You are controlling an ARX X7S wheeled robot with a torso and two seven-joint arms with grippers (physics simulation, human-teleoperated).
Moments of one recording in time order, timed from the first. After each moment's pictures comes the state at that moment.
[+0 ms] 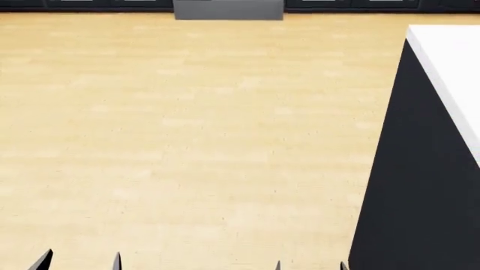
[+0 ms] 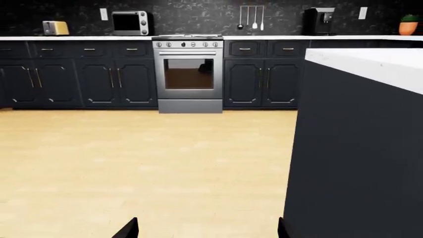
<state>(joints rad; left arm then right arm) -0.01 -0.17 0.20 0.02 -0.15 0.03 -0.19 0.02 0.16 -0.20 -0.02 0.17 0.01 0.19</state>
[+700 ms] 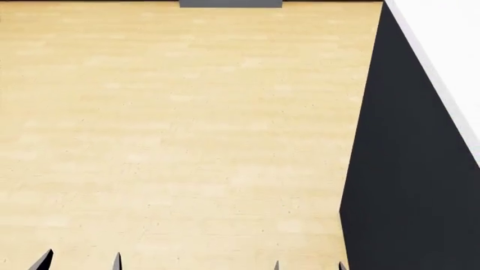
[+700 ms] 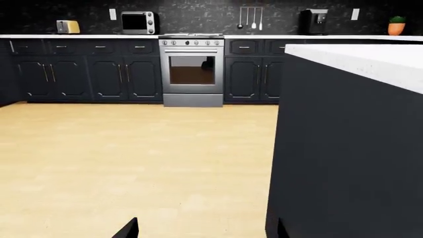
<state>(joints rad) -0.01 -0.18 0.22 0.02 -0.17 0.04 -0.20 0.02 0.18 -0.23 -0.02 0.18 0.01 0.20</state>
